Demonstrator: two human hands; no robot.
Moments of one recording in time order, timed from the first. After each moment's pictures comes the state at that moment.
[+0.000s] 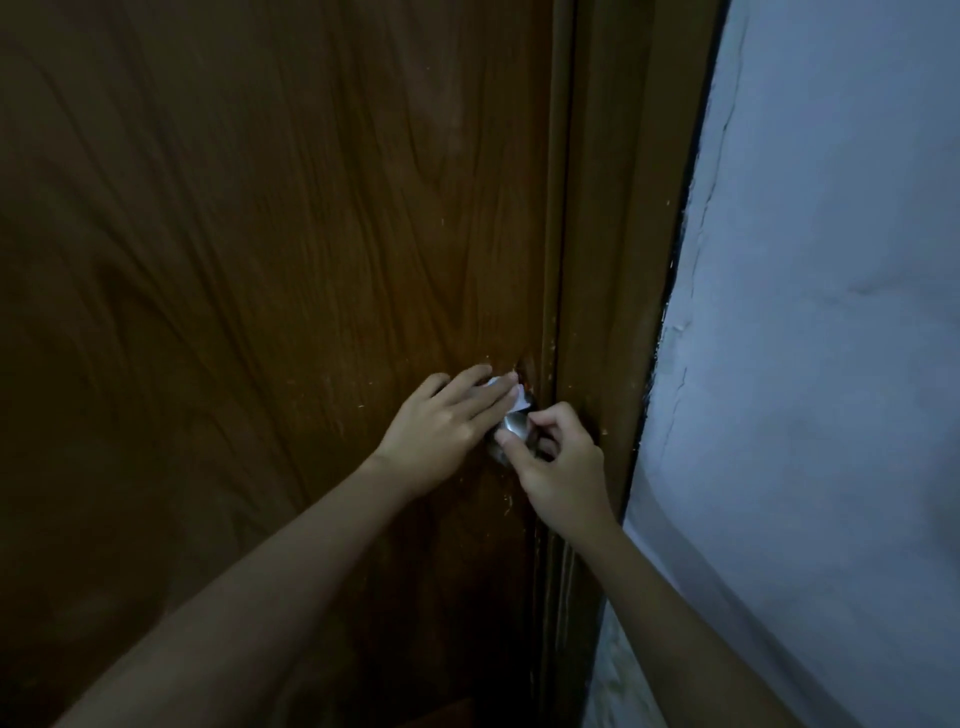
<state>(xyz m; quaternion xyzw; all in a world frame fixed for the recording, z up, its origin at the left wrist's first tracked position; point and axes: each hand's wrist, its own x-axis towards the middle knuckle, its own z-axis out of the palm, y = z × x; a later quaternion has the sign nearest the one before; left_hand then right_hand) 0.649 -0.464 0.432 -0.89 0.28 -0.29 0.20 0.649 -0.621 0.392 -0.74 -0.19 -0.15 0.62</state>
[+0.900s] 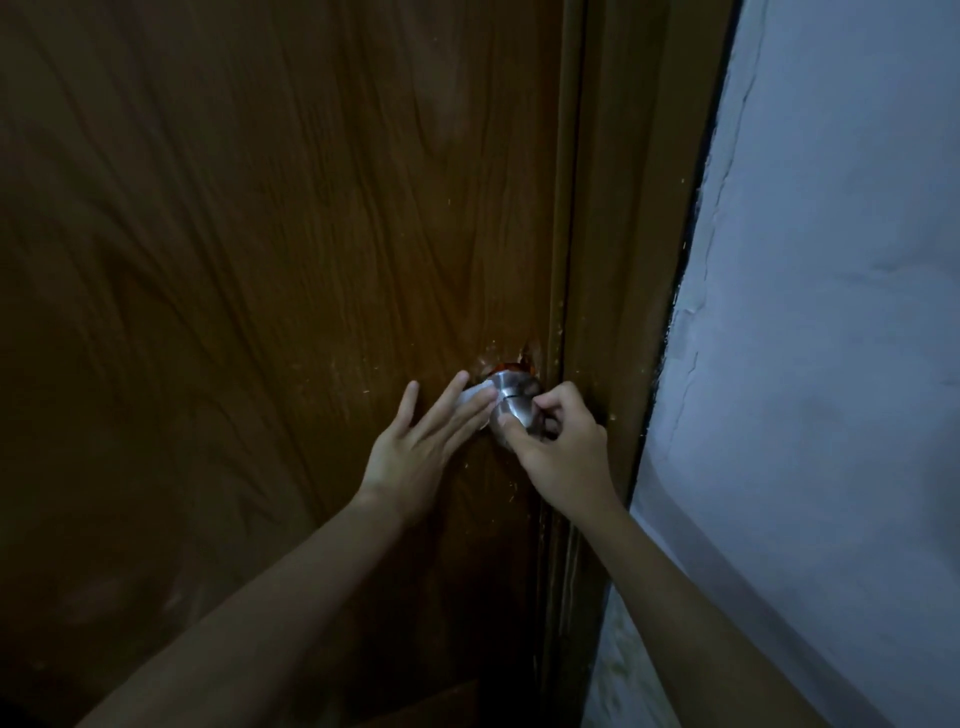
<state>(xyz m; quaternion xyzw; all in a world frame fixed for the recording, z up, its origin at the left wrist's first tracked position) 0.629 -0.448 0.385 -0.91 0.08 -0.17 0.38 0.652 -0.617 0.393 -0.76 -0.19 -0.17 0.60</state>
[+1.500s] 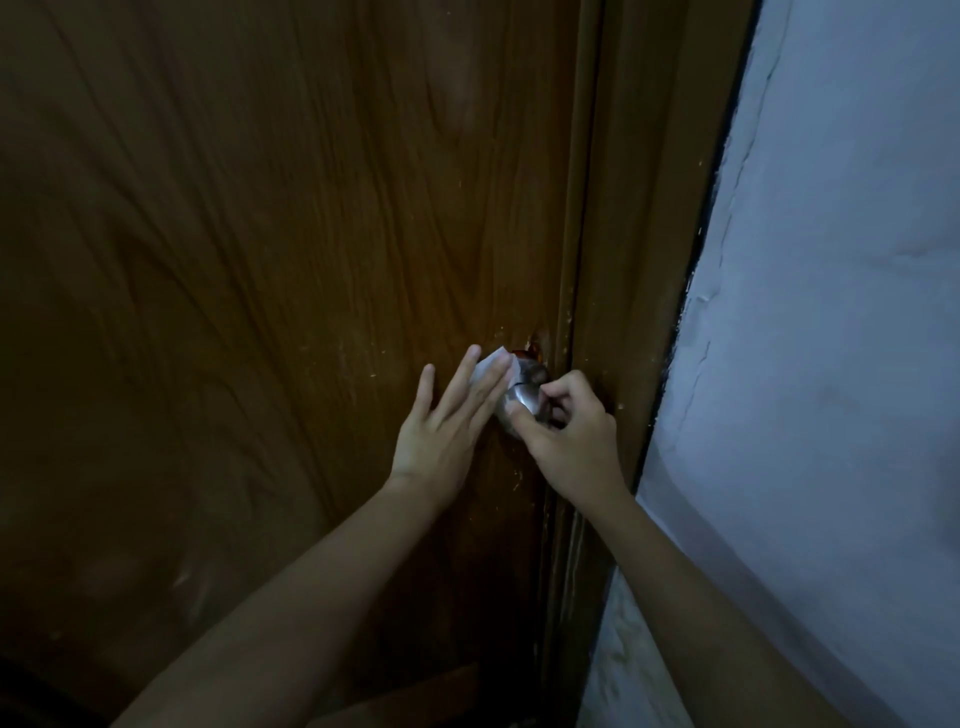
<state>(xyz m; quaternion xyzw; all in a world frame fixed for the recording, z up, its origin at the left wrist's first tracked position) 0.631 -0.469 0.385 -0.92 0.05 -0.21 0.32 0.651 -0.620 0.394 -0.76 -0.20 -0.17 0.60</state>
